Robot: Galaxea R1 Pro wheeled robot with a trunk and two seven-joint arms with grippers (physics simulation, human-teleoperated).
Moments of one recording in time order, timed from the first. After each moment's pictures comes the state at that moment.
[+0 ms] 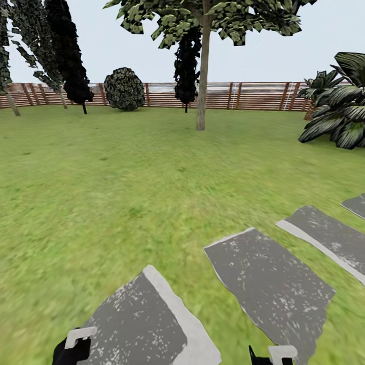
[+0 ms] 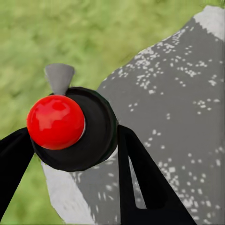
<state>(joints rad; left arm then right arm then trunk) -0.31 0.14 0.21 -0.38 -0.08 -0.29 0.01 -0.27 -0.08 -0.04 -0.28 0.04 -0.51 0.00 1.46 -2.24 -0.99</state>
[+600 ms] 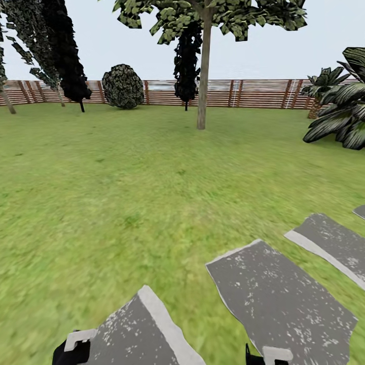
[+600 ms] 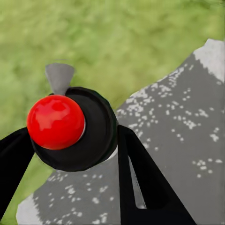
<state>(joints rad) -0.31 0.14 0.21 -0.36 -0.08 -0.29 0.01 -0.27 0.00 -0.04 -0.28 0.06 -0.51 -0.21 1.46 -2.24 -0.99</state>
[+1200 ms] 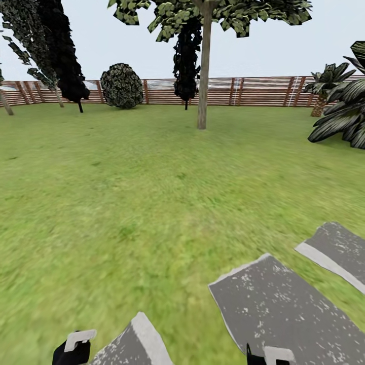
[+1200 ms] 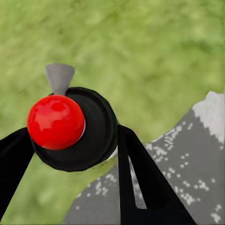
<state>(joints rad) -0.31 0.14 0.21 -0.36 -0.08 -0.29 0.01 -0.27 -0.01 -0.04 -0.28 0.06 -0.51 -0.21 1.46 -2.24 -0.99</state>
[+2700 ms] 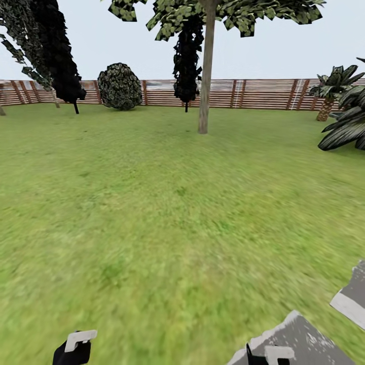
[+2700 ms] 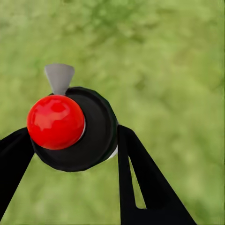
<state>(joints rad) -0.31 0.14 0.21 -0.36 -0.08 -0.29 0.01 -0.27 -0.04 -0.04 -0.28 0.05 -0.52 -0.09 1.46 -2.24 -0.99</state>
